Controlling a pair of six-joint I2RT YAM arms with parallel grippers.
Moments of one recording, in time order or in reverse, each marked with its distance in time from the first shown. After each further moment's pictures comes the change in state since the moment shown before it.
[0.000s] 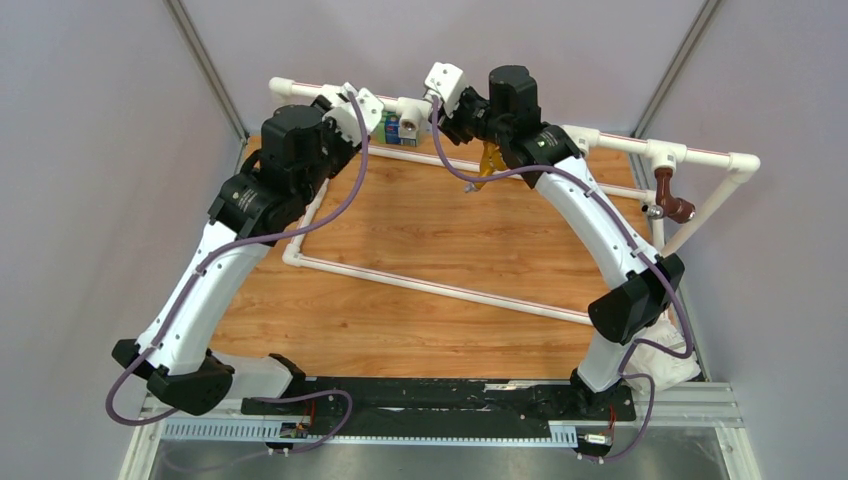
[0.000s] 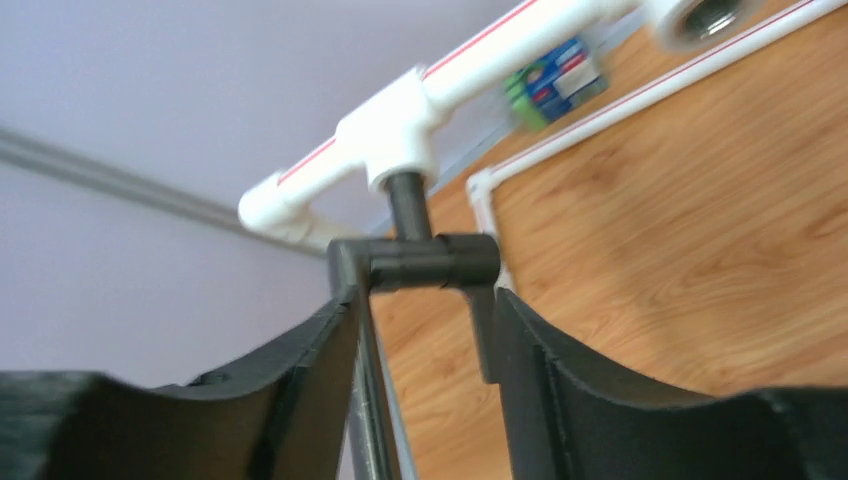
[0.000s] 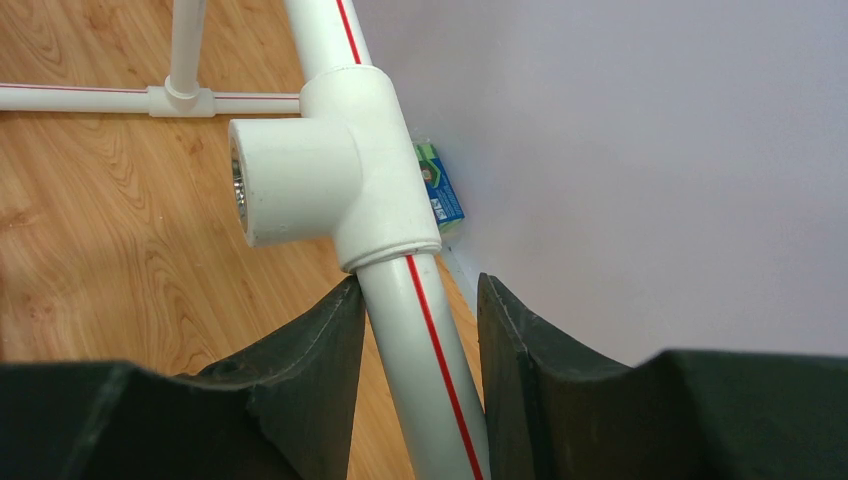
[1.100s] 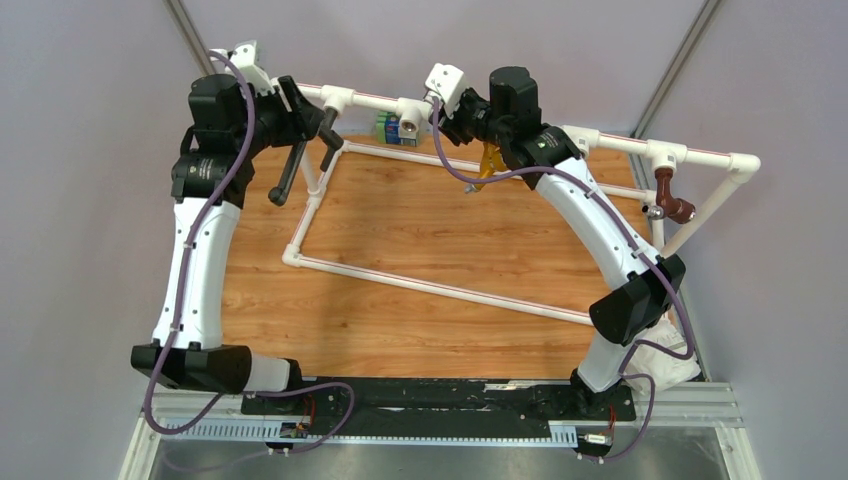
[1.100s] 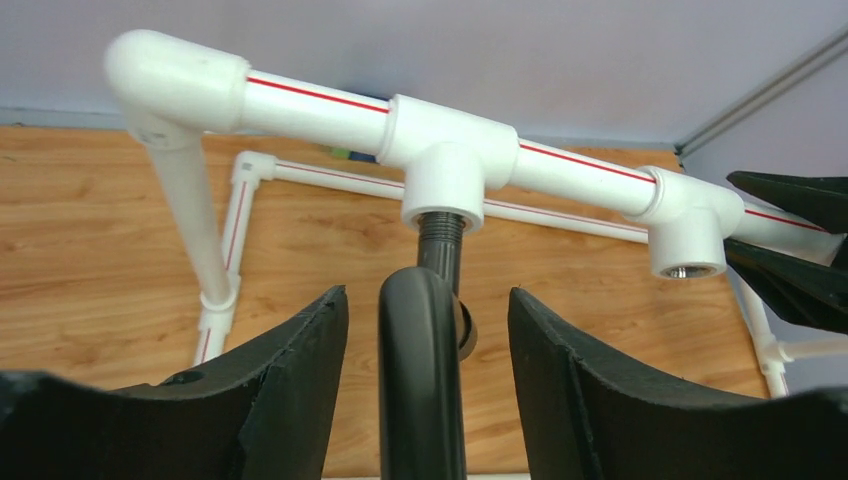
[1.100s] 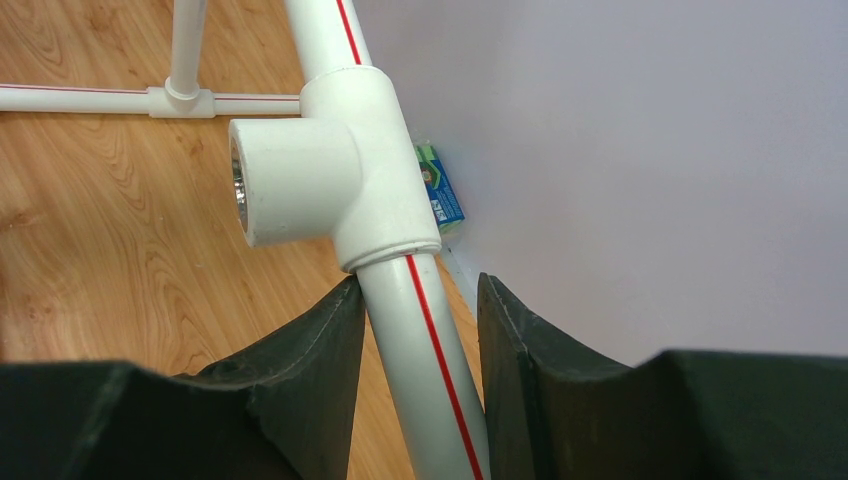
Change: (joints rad) left arm 0.499 0.053 0.027 0.099 0.665 -0.878; right arm 0.002 -0.011 -0.016 0.012 -0.002 0.000
